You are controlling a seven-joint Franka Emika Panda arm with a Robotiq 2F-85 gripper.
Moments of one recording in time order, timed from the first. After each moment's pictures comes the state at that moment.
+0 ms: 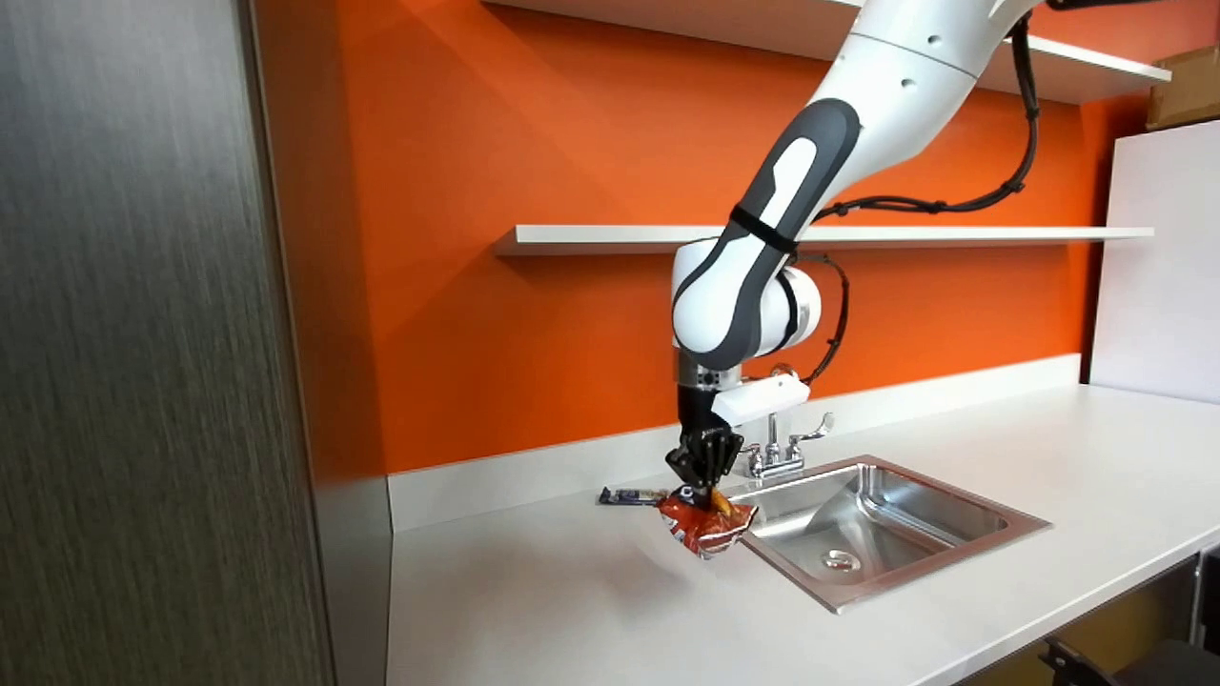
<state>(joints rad) 0.14 0.17 0.09 -2.39 -0.11 2.62 0.00</state>
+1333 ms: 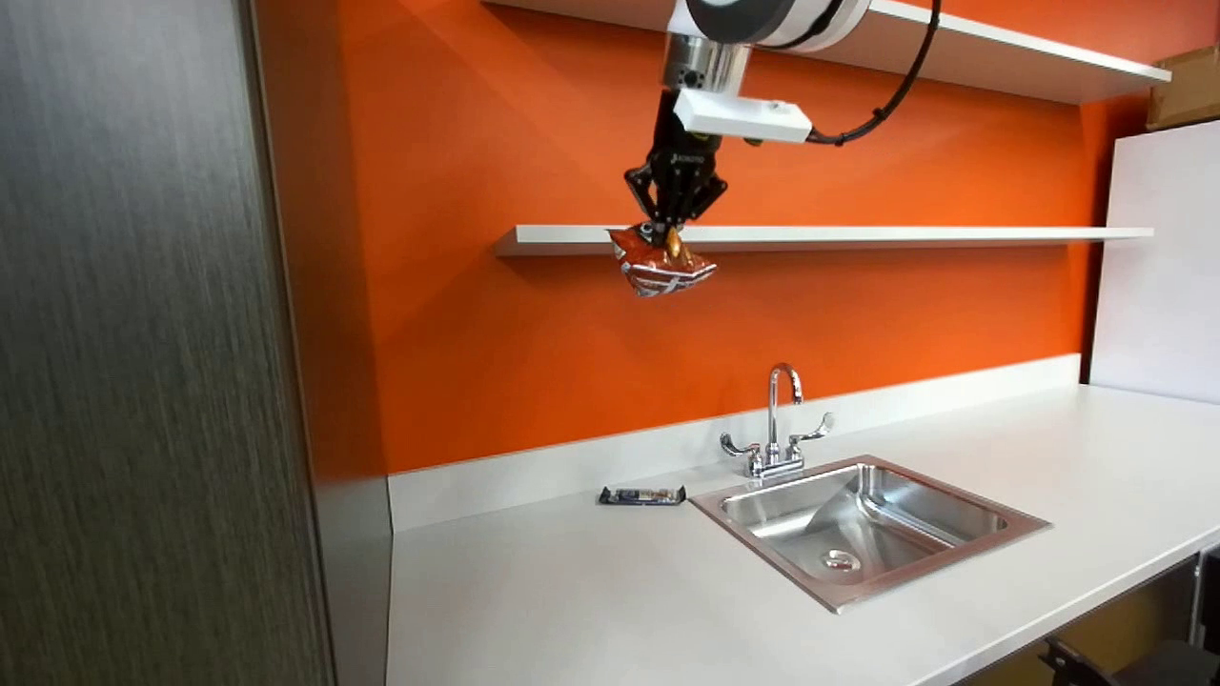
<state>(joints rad) 0.15 -0.43 0.18 -2.24 -0.10 2.30 0.32</state>
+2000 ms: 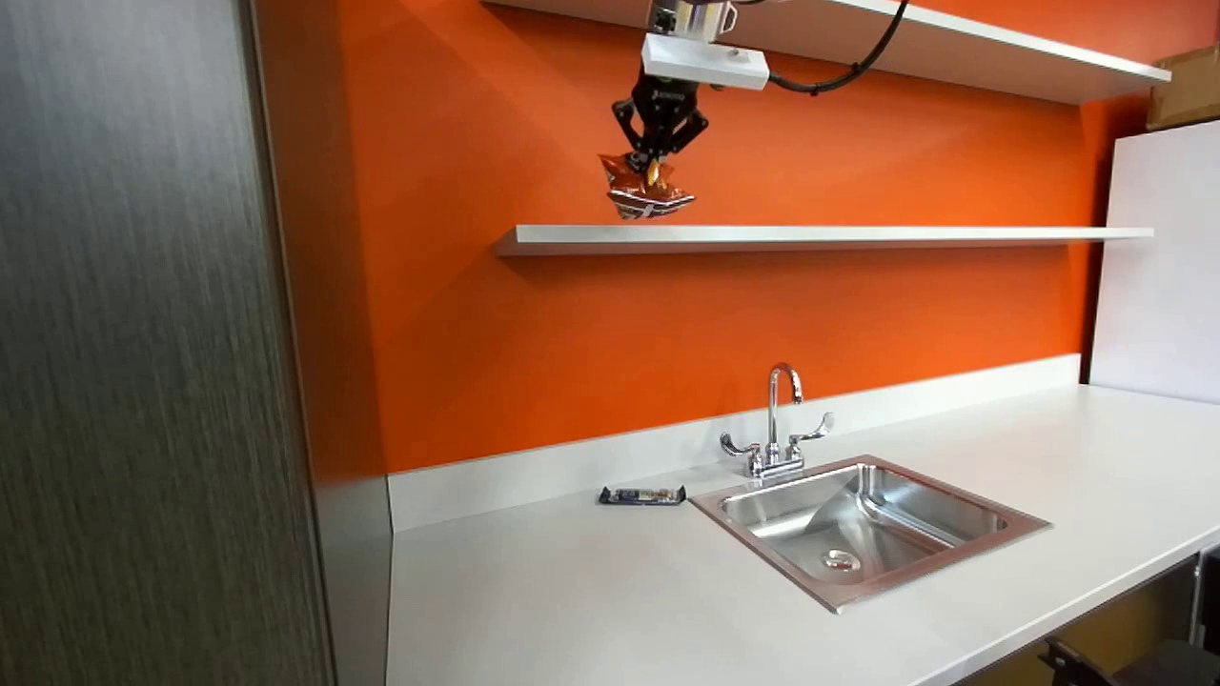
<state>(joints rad) 0.04 -0.27 0.23 -1.94 -0.21 2.30 0.47</state>
